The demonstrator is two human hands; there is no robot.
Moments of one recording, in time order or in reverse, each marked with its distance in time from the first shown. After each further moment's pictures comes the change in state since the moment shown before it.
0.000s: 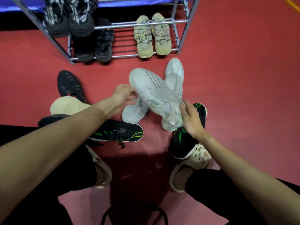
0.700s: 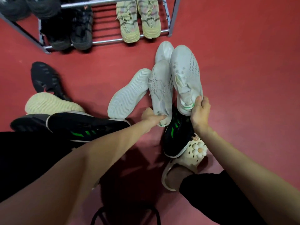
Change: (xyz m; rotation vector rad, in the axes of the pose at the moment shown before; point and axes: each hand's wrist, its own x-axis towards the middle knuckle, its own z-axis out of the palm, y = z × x) left_hand 0.044 -0.124 0.139 0.491 0.024 -0.206; right_hand 0.032 0.060 -0.023 0.171 0.464 0.383
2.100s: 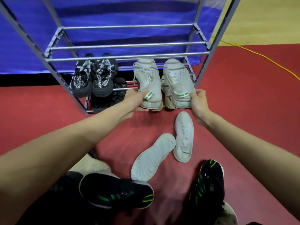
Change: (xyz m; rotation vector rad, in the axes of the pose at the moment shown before) left_hand -0.022 0.167 -0.269 -0.520 0.110 0.390; right_hand 0.072 -0.225 0.107 0.220 -0.267 -0.166
